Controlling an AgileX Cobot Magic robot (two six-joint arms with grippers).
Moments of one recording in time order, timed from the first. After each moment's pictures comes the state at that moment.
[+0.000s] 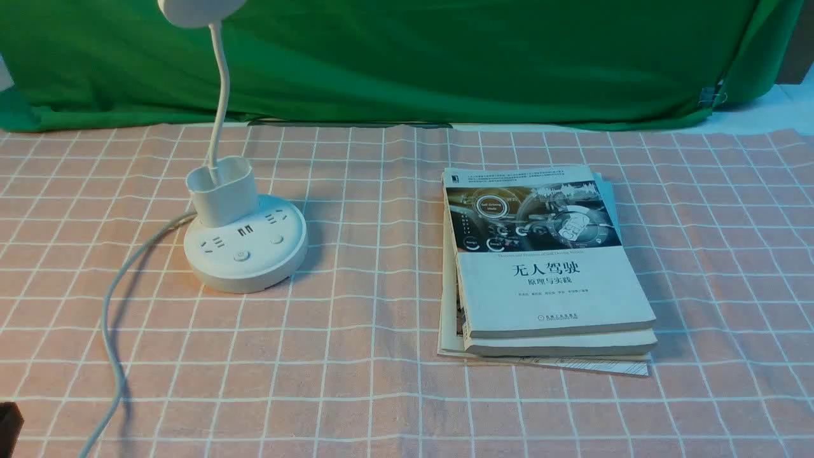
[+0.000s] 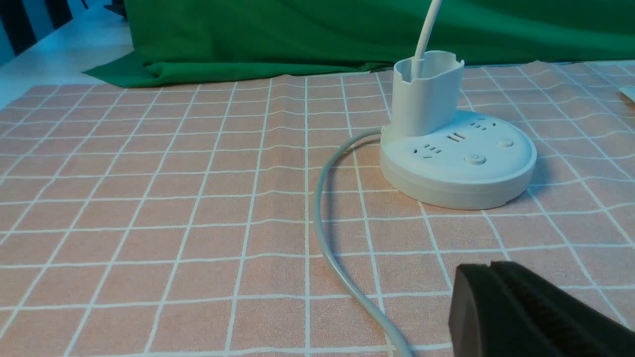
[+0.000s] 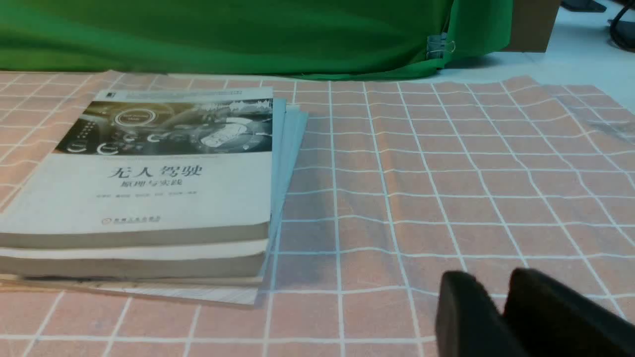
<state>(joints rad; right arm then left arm) 0.05 0.00 0.01 0.00 0.24 0.01 -0.03 0.00 0.01 -0.01 0.25 0.04</state>
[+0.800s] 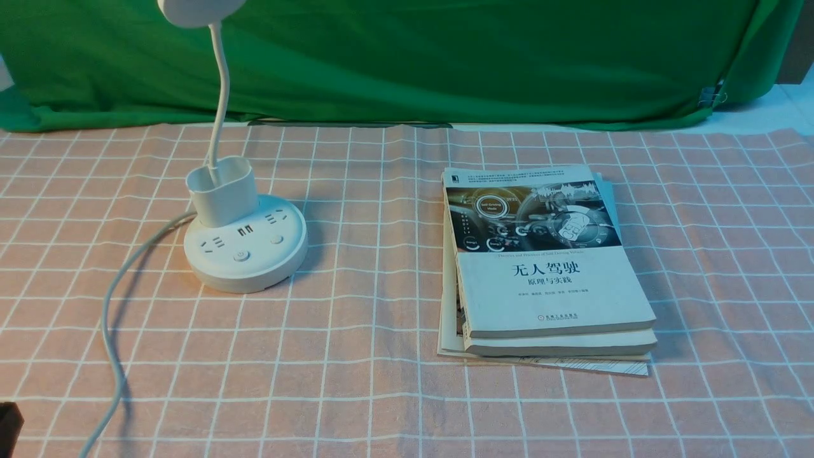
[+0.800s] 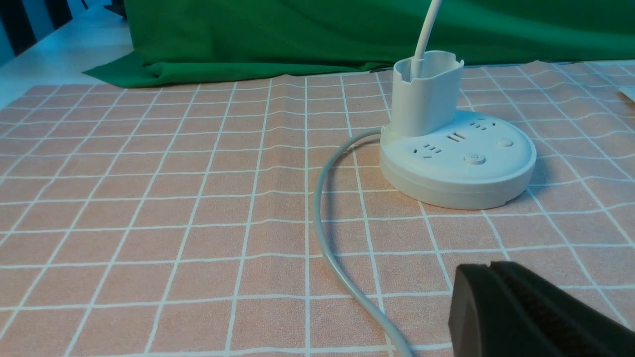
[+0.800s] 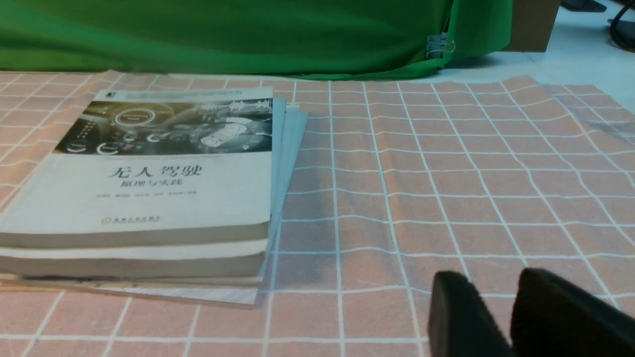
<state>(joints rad) 0.05 0.00 0.01 0.00 0.24 0.01 -0.03 0.00 0.01 -0.01 0.25 0.04</state>
